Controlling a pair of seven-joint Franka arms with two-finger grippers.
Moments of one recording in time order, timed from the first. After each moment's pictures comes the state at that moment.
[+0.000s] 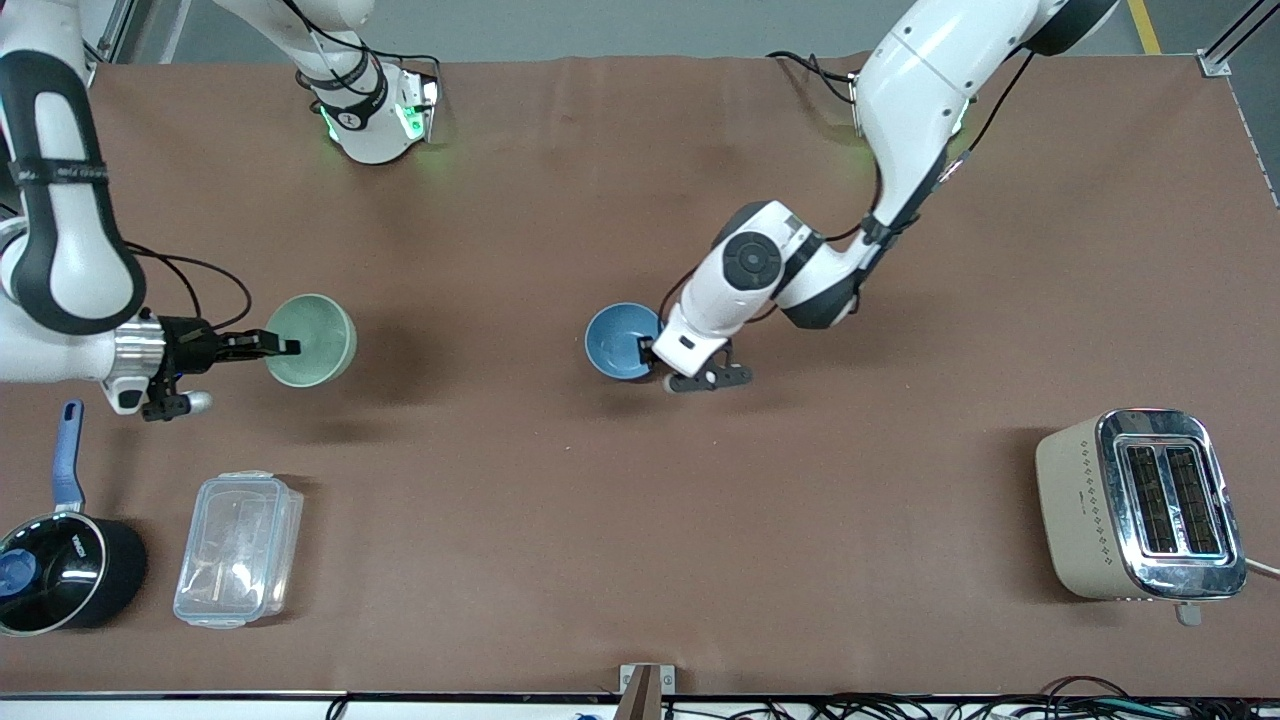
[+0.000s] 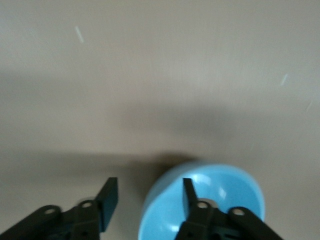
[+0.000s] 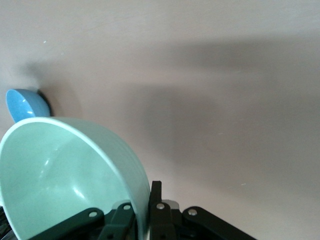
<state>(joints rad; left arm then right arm) -0.34 0.63 -0.41 -1.76 0.07 2.54 -0.90 -0.19 0.30 0.02 -1.91 0.45 1.77 -0.40</state>
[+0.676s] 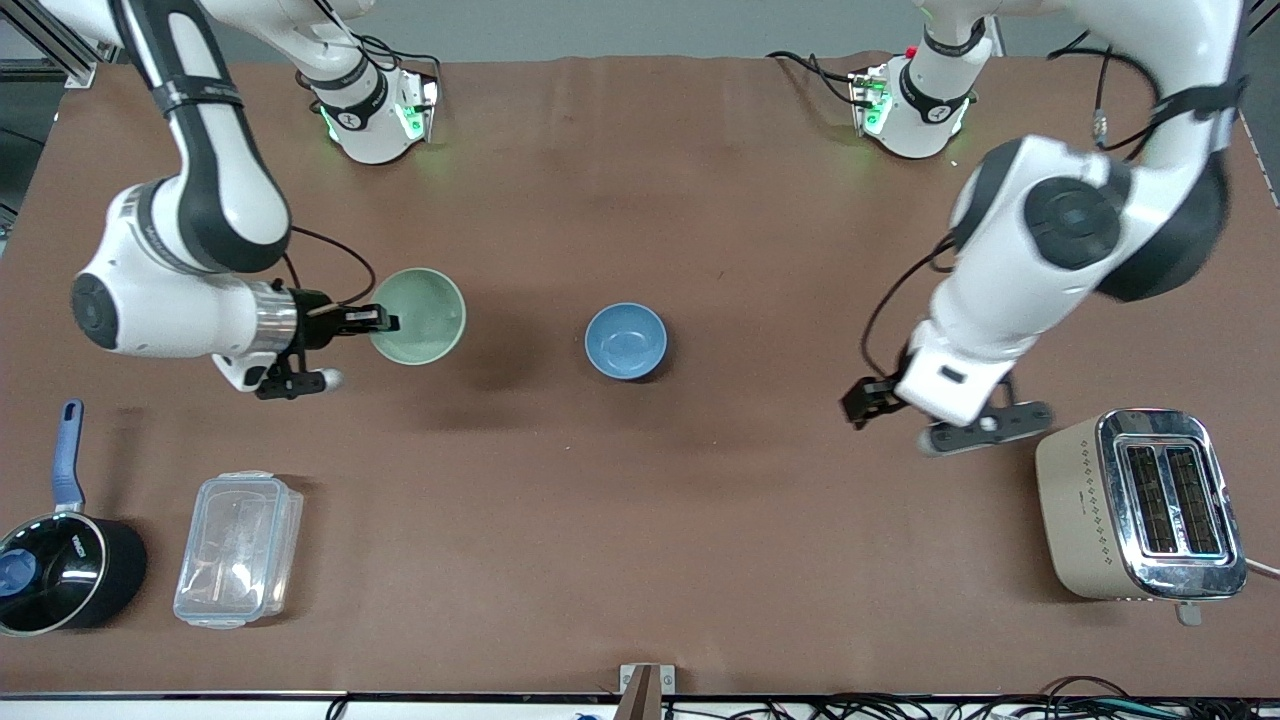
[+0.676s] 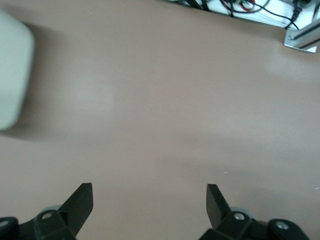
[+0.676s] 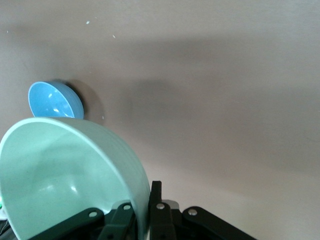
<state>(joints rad) -0.01 0.33 -0.38 -1.49 0.17 1.94 -0.59 0.14 0.21 0.03 -1.94 0.45 1.84 -0.05</state>
